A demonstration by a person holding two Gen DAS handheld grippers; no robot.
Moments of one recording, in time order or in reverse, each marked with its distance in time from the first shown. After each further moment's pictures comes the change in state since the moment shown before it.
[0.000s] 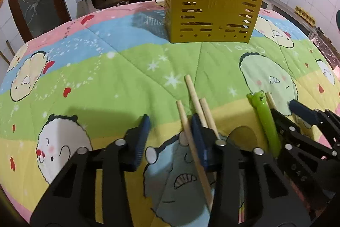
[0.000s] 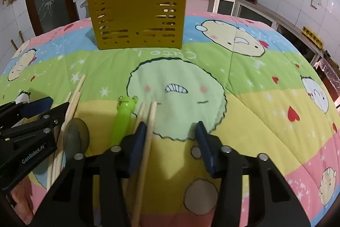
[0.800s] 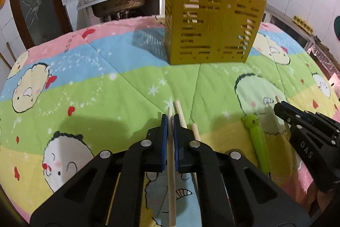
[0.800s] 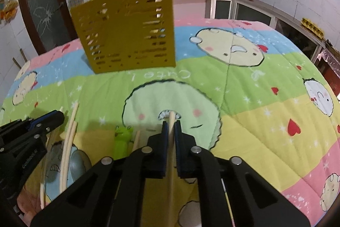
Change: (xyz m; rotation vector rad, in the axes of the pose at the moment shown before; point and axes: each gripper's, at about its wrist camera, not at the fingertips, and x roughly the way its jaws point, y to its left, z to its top) left arm -0.016 0.004 0.021 -0.019 -0.076 -0.011; right arm -0.007 -0.027 0.027 0.109 -0.048 0.058
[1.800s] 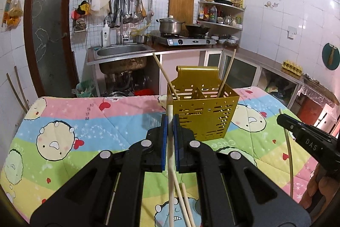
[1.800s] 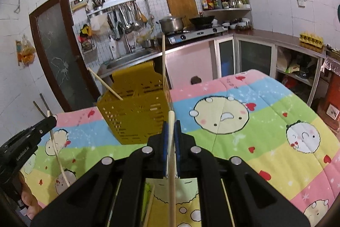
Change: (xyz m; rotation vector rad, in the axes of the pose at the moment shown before) left arm -0.114 0.003 0.051 -0.017 -0.386 -0.021; right arm -0.091 -0.038 0.053 0.087 -0.326 0.141
